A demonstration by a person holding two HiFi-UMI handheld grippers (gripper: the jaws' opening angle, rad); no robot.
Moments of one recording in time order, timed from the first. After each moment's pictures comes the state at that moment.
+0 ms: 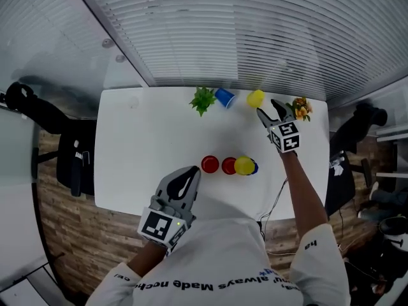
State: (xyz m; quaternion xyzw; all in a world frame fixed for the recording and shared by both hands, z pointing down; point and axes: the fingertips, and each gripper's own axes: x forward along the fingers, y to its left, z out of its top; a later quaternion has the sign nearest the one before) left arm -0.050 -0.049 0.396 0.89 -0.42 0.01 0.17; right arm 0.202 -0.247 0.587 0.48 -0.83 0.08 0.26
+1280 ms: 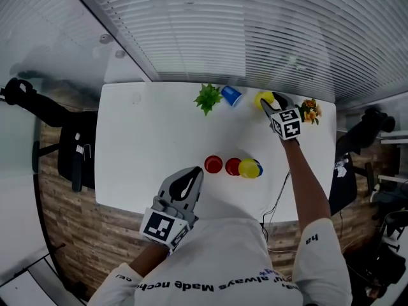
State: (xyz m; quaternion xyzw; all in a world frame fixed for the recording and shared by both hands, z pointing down) left arm -0.053 -0.066 0.415 0.88 -0.43 0.02 0.20; right arm 0.200 -0.296 0.635 0.46 -0.82 0.11 0.31
